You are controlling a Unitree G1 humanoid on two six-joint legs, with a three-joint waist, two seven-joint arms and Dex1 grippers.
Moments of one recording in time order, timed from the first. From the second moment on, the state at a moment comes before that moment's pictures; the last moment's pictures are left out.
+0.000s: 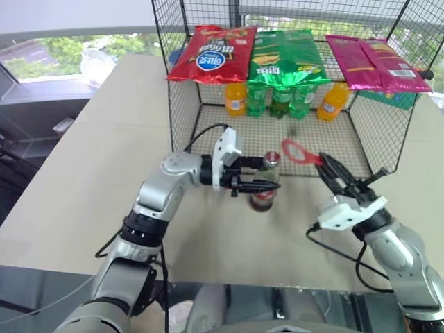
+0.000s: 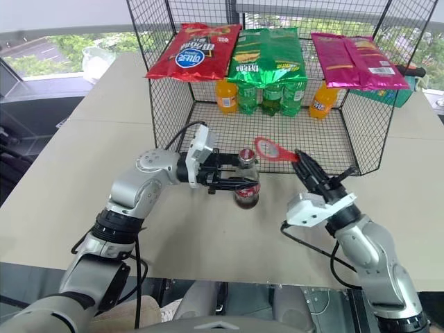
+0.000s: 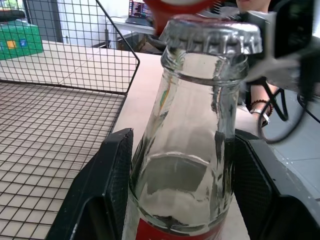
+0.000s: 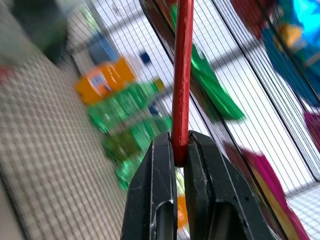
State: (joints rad) left arm -0.61 0.42 -0.21 0.01 -0.46 0.41 -1.22; right arm 0.10 -0.47 0.04 -0.52 -0.53 -0.32 0.21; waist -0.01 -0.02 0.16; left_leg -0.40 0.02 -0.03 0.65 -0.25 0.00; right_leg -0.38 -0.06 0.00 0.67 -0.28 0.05
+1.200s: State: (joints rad) left arm -0.61 0.43 -0.20 0.01 -0.46 0.41 -1.22; right arm 0.01 -0.57 0.10 -0.47 -0.79 -0.35 0.15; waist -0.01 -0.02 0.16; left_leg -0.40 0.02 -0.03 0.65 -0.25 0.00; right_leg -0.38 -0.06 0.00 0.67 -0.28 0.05
